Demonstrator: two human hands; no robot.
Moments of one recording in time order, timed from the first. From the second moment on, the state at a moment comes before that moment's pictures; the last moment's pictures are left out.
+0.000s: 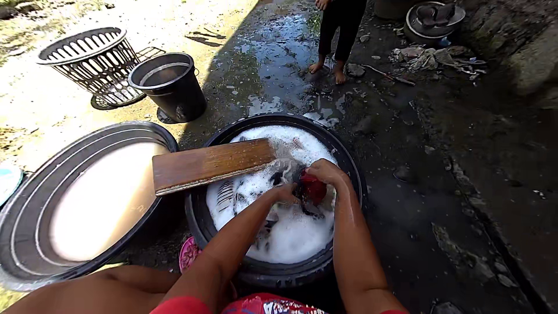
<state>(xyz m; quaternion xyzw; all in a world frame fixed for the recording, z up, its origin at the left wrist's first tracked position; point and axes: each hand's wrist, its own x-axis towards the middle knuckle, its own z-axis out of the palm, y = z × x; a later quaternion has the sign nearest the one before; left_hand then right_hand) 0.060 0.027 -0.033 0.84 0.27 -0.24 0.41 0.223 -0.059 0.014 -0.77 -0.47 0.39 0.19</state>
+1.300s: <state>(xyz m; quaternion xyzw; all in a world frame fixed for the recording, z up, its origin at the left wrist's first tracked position) 0.017 0.069 -0.010 0.81 0.47 0.07 0.35 0.225 -0.020 0.001 -0.82 -0.41 0.32 0.25</state>
